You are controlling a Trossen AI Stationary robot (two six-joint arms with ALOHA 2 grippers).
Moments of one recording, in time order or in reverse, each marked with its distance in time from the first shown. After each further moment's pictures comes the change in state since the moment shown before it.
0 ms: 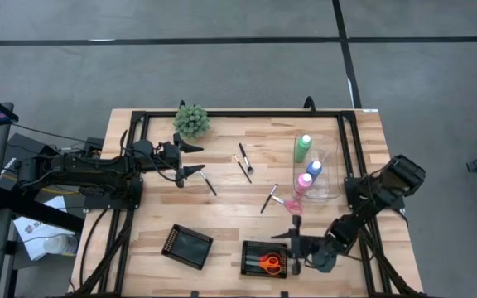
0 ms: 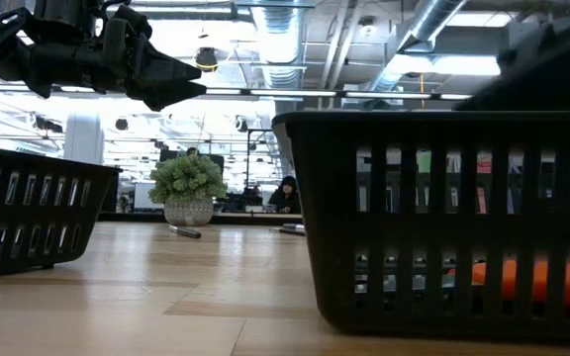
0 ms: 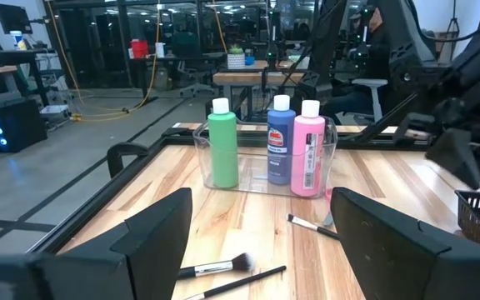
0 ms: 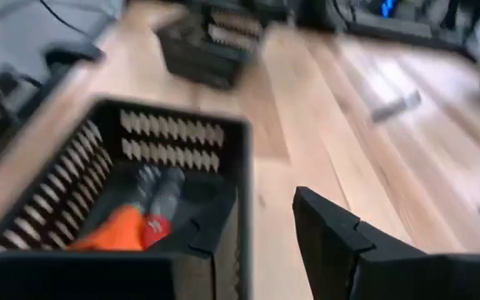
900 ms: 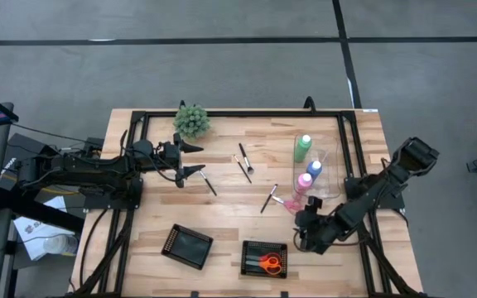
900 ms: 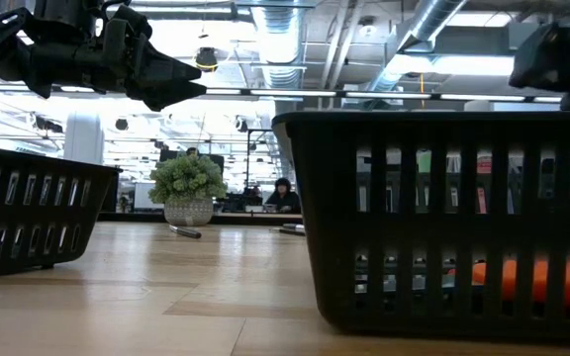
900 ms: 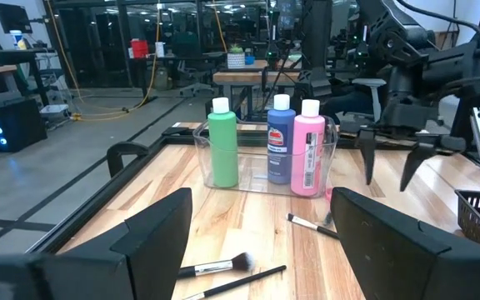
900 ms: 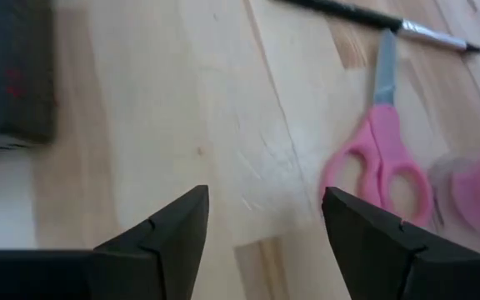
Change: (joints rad) left arm 0.000 0.000 0.000 -0.002 0.000 0.000; right arm -0.102 -0.250 0.003 -0.901 -0.345 0.557
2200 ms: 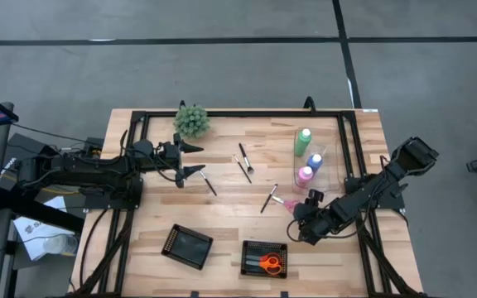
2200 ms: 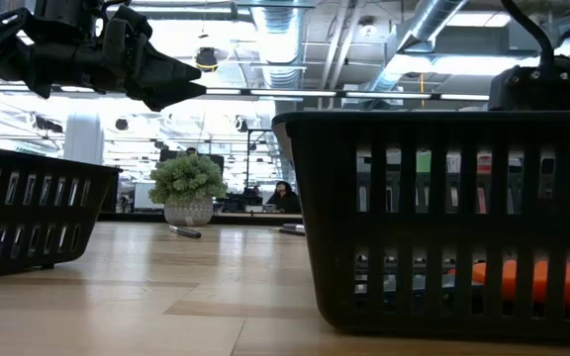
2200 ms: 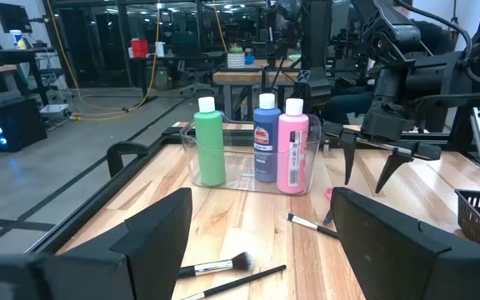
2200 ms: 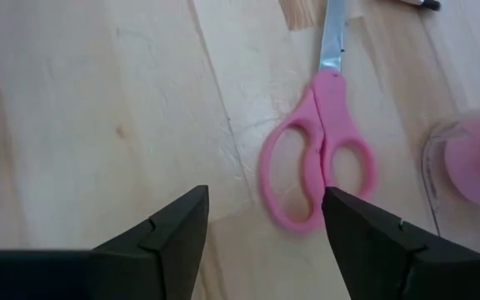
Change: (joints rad) left arm 0.000 0.000 0.000 -0.001 0.000 0.000; right arm -0.104 0.001 0.000 -0.102 -0.068 -0.027
